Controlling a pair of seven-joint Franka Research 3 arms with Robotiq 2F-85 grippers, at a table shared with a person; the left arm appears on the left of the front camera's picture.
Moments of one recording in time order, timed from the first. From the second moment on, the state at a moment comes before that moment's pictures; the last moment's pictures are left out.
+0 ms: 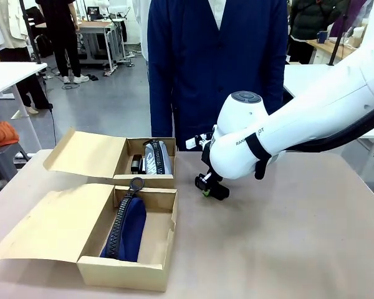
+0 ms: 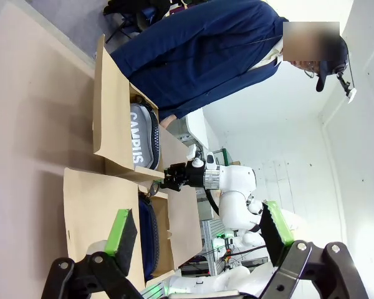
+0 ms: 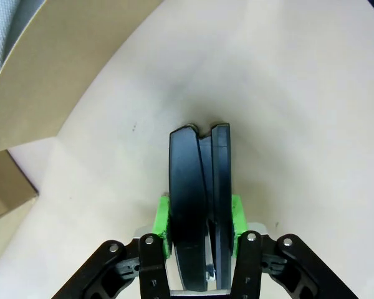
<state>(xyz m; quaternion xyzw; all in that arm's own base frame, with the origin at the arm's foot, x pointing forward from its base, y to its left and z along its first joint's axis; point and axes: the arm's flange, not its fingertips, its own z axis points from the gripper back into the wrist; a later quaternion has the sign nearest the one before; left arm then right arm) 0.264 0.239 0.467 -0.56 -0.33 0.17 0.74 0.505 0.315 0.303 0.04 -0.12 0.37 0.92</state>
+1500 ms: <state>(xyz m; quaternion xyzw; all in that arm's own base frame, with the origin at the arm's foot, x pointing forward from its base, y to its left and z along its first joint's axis) 0.264 0.239 0.468 -0.56 -0.33 0.16 0.74 0.326 0.209 0.445 0.21 -0.16 0.22 0.94</state>
